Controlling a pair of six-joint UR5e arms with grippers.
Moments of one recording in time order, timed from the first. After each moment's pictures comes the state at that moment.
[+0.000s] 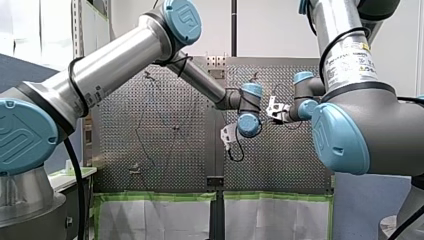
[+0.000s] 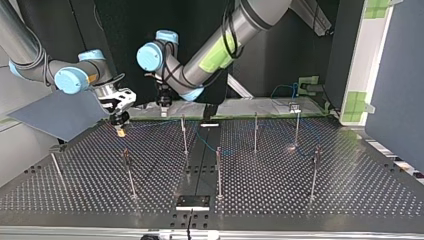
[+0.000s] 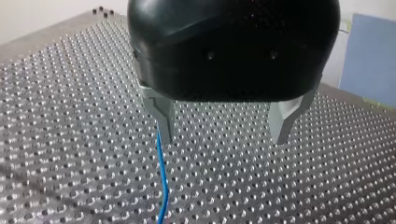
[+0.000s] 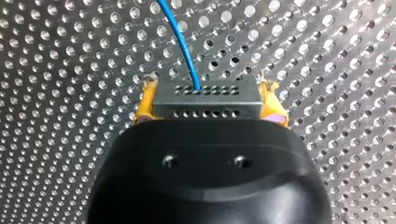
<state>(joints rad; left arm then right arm) -0.81 -2.43 -1.17 -2.84 -2.17 -1.98 1.77 -1.06 1.63 -0.44 1.19 1.78</state>
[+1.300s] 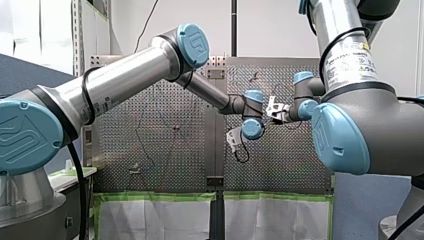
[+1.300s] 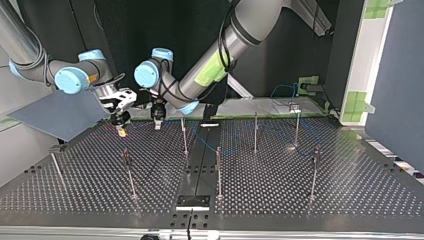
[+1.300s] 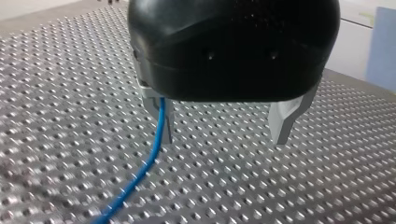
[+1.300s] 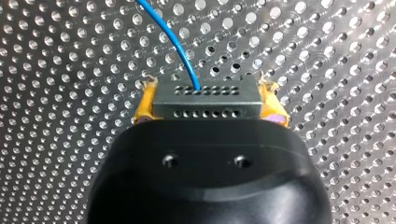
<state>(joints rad) -0.78 -2.57 -0.92 -2.88 -2.12 -2.00 1.77 -1.06 1.63 -0.44 1.18 1.77</state>
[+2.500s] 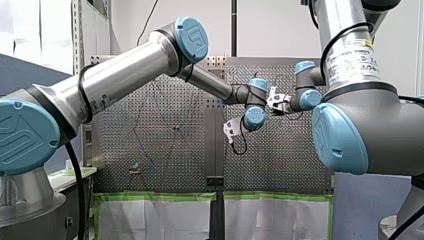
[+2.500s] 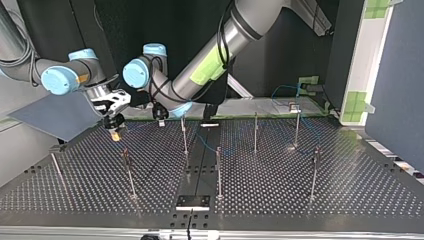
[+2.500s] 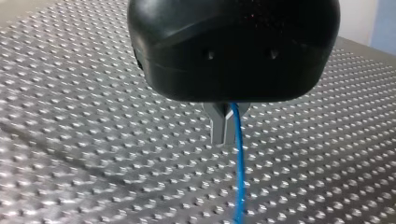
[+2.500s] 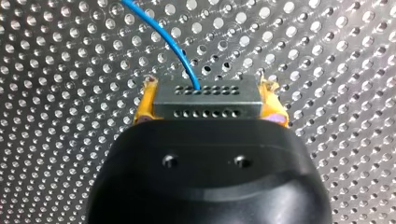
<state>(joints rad) -0.80 -2.53 -0.88 -3.05 -2.28 -2.01 1.76 -1.13 1.62 -0.38 1.16 1.78</state>
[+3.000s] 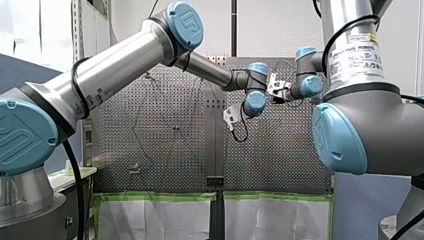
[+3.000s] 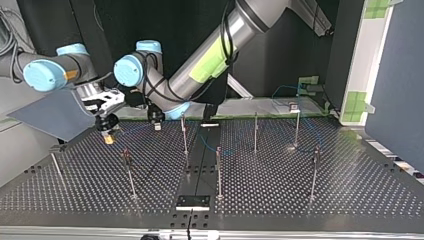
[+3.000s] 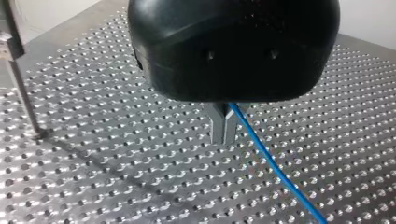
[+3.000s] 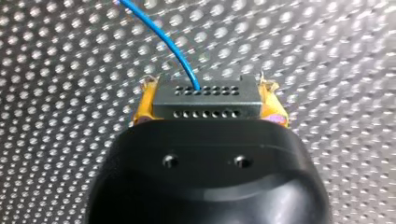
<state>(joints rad) -0.81 -2.46 -0.88 -3.09 -2.32 -2.02 1.76 -1.23 1.62 -0.32 1.15 1.80</state>
